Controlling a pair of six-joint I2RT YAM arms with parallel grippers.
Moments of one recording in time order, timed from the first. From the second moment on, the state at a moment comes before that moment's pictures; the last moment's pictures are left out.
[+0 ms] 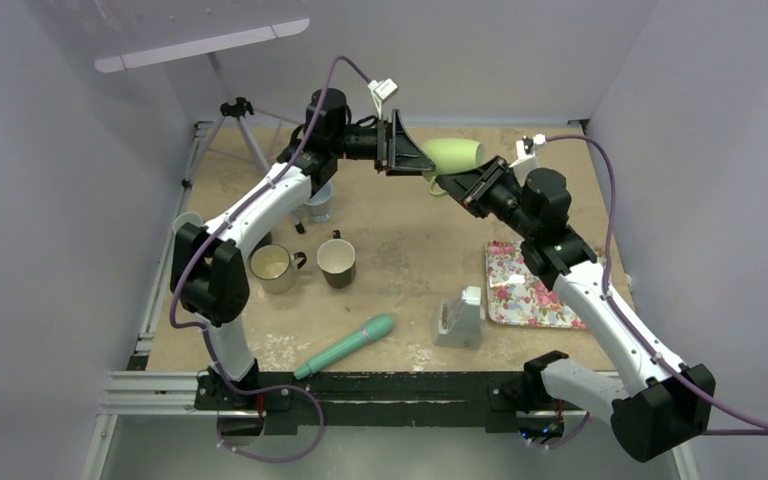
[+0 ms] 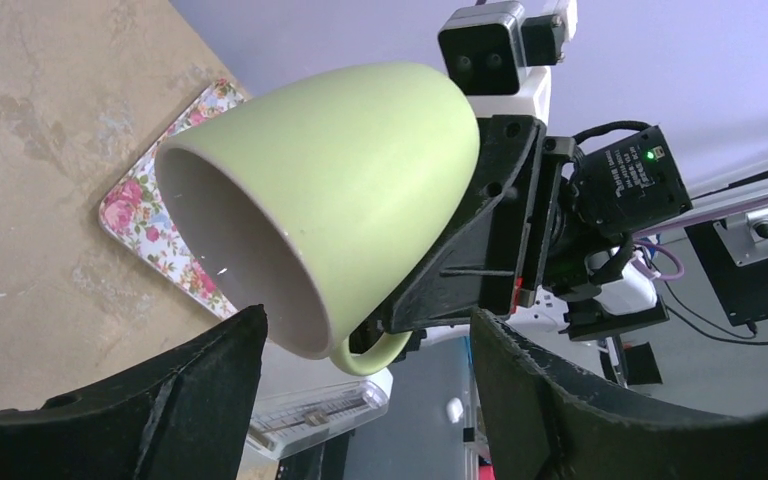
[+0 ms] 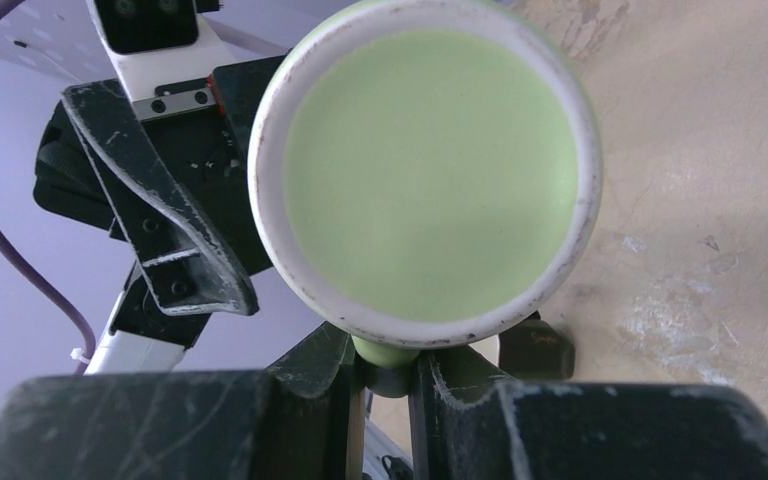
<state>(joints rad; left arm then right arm) -0.48 1.82 1.61 0.07 1.02 -0.91 0.37 1.06 0.93 0.01 -0.26 1.07</state>
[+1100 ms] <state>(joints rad) -0.46 1.88 1.97 -0.83 0.57 0.02 0.42 1.17 1.02 -0.17 -0.19 0.98</state>
